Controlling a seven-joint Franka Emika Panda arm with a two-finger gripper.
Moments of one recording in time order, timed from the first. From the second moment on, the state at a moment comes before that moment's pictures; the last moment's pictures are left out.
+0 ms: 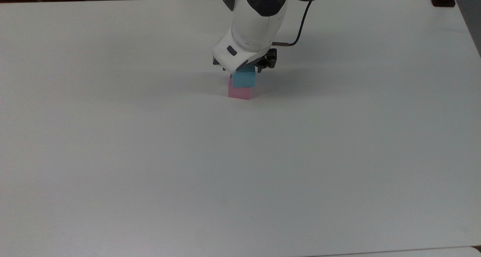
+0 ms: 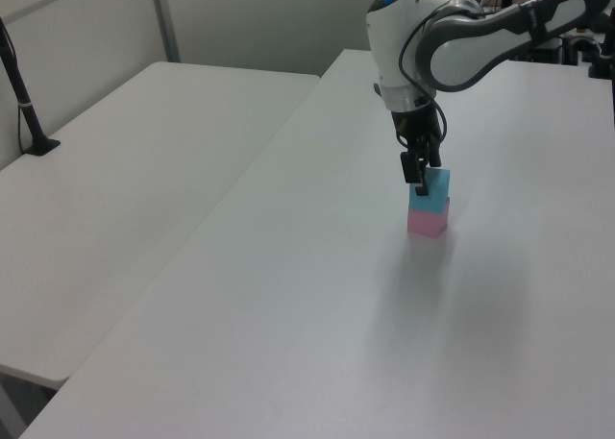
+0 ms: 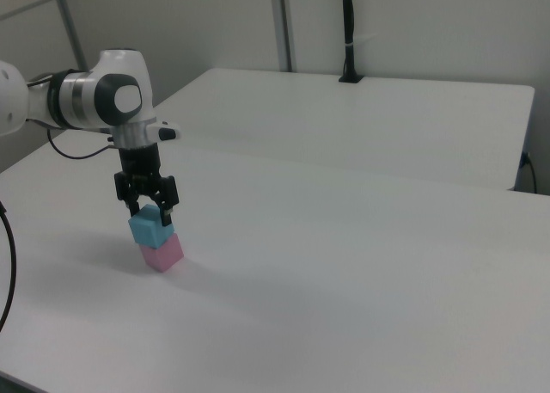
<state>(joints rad) 0.31 0.31 -0.09 -1.71 -0.03 1.78 0.21</state>
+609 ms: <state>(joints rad) 0.20 0.29 -0.09 -1.63 -0.01 1.78 0.11</state>
